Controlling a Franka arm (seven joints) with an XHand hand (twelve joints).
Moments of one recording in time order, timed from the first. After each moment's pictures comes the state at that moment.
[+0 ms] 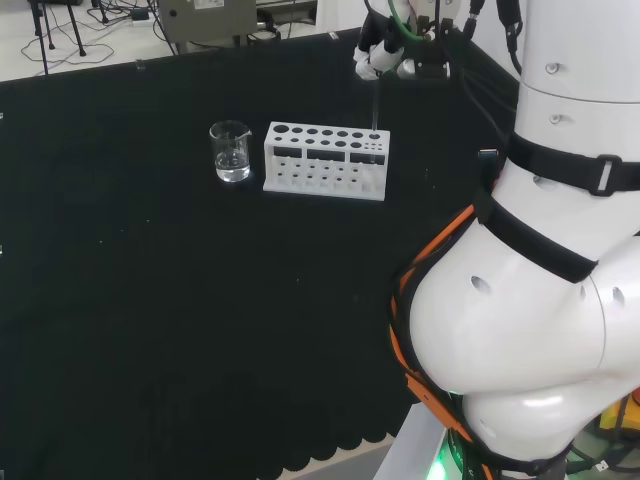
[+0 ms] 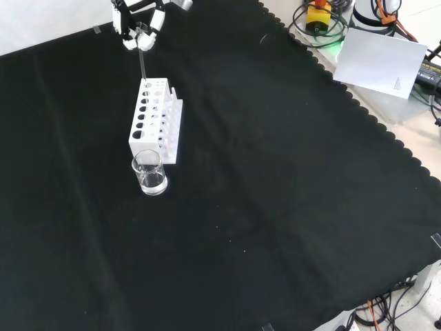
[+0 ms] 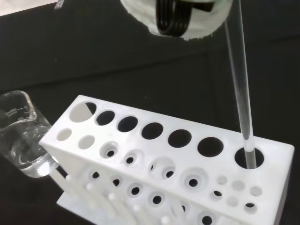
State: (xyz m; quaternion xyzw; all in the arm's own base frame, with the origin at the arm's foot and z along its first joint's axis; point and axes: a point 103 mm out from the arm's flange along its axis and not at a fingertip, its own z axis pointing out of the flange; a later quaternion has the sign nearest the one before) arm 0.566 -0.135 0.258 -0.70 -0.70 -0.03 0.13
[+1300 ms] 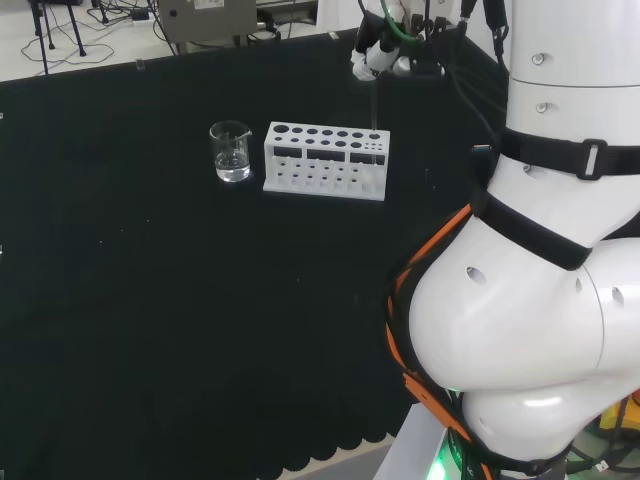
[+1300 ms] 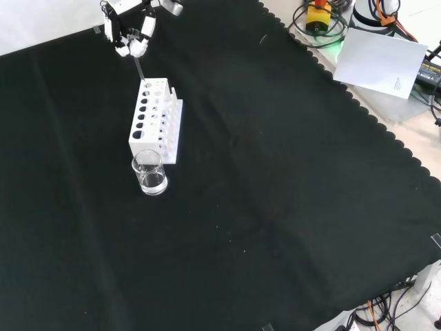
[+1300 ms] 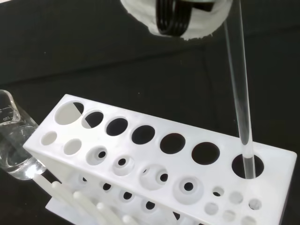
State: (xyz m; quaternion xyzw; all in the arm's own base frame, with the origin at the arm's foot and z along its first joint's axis) arm 0.587 -0.139 0.247 -0.70 -0.70 -0.02 0.14
